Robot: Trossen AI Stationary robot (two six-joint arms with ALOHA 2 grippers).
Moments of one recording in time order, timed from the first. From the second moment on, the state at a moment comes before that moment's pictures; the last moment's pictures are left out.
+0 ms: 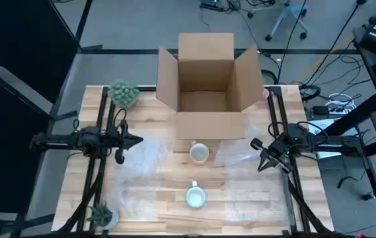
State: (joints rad) left arm -0.03 0.00 0.01 0.01 -0.06 -0.15; right arm -0.07 0.07 0.01 0.12 -0.87 0.17
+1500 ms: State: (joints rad) left arm -0.03 0.00 0.01 0.01 -0.06 -0.15; right arm -0.07 0.07 0.01 0.12 -0.85 0.14
